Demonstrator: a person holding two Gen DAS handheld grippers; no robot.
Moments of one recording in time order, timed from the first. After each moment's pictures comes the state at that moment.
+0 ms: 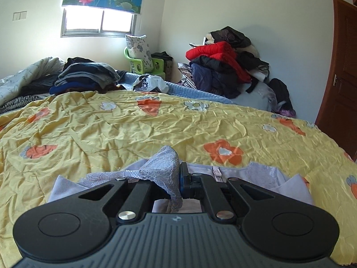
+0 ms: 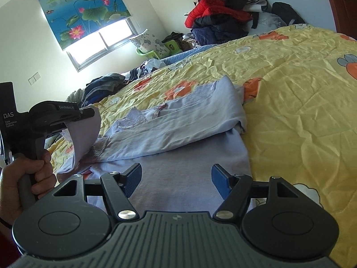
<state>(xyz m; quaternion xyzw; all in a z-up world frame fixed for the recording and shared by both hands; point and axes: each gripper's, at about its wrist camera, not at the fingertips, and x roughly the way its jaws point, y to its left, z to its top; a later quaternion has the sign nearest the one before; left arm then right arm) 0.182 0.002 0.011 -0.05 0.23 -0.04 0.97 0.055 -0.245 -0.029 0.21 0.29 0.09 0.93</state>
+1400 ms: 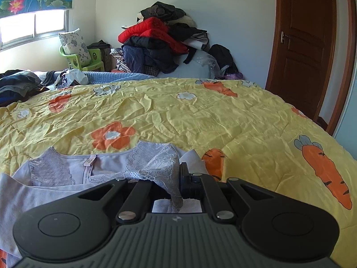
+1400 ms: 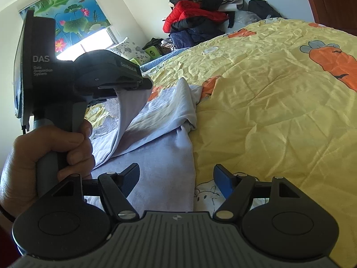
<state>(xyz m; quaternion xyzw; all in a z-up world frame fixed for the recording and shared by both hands) 0.185 -0.172 0.000 0.03 0.27 -0.17 0.95 0.032 -0.293 -0.047 0.24 0.28 0.05 0.93</state>
